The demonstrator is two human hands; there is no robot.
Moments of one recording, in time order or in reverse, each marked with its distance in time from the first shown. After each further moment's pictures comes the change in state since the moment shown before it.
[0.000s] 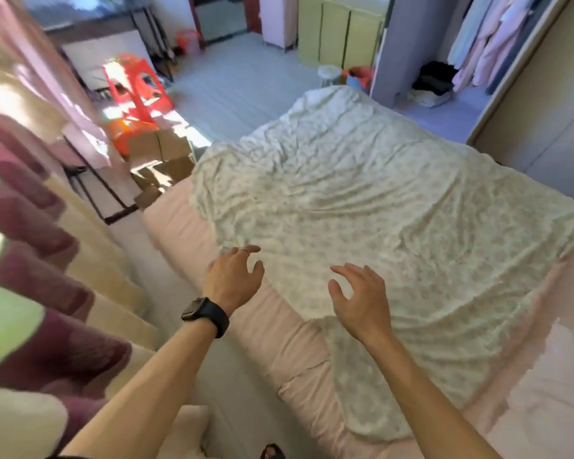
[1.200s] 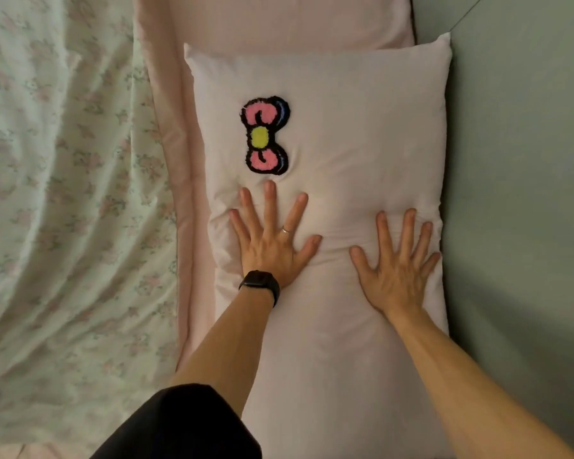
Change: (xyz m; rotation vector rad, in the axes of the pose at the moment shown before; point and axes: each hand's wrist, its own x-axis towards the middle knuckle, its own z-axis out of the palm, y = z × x) left_hand -0.214 0.437 0.723 0.298 -0.399 1.025; right_hand -0.293 0.733 -0.074 -0.260 0.244 1.080
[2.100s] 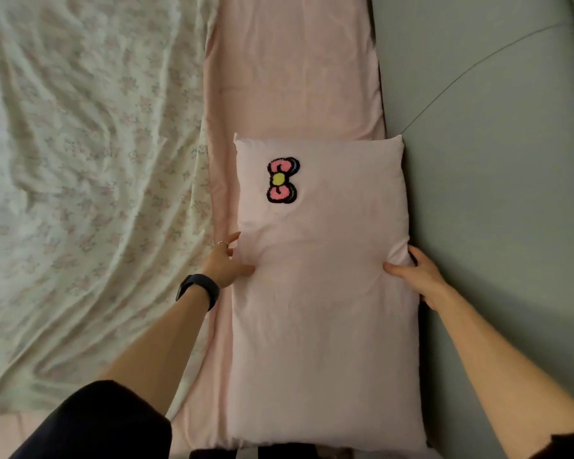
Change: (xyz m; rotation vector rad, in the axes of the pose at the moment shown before) left_hand -0.006 -0.079 -0.161 -0.926 -0.479 -0.674; right_hand 0.036 0.026 -0.139 0.839 -0.424 0.422
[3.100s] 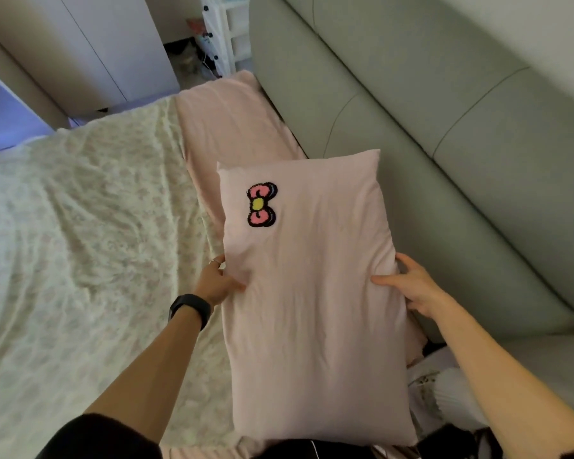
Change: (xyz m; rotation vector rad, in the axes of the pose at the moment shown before) left_hand -0.219 0.033 -0.119 0.095 -0.162 0.231; right_hand -0.346 0.017 0.050 0.397 0.207 -0.048
